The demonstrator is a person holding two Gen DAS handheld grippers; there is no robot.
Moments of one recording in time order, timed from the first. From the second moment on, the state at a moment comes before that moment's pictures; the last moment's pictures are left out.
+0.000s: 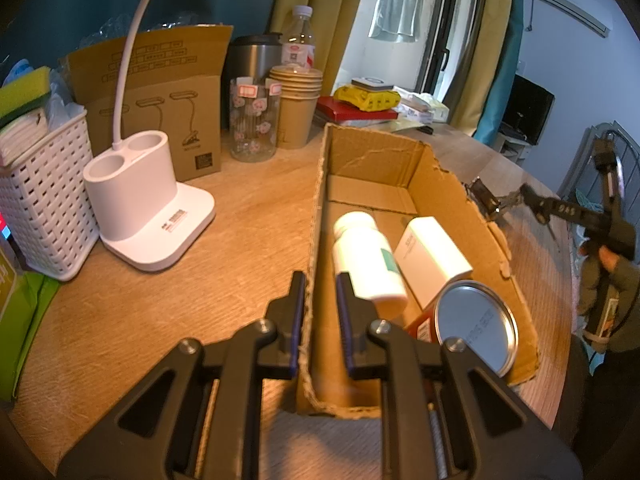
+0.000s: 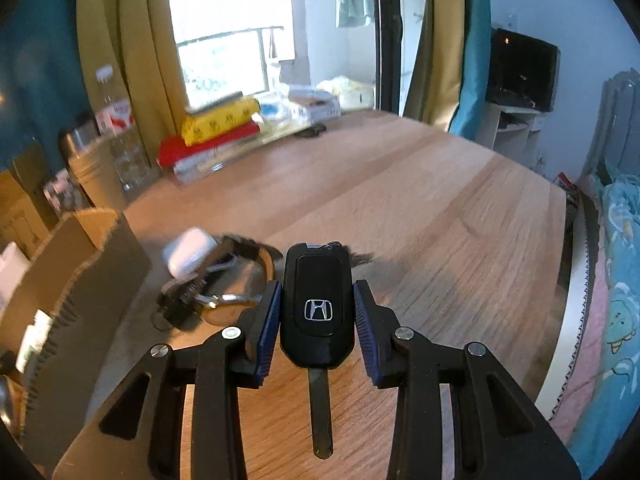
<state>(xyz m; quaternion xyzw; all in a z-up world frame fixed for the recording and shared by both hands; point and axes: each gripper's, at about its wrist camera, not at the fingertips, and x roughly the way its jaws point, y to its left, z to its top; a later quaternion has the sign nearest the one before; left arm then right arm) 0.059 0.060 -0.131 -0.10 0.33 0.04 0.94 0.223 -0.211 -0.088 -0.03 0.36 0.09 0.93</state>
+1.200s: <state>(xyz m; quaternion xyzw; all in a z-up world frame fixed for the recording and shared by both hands) 0.059 0.060 -0.131 -0.10 0.33 0.05 0.94 0.140 -0.111 -0.007 -0.08 0.26 0.23 0.93</state>
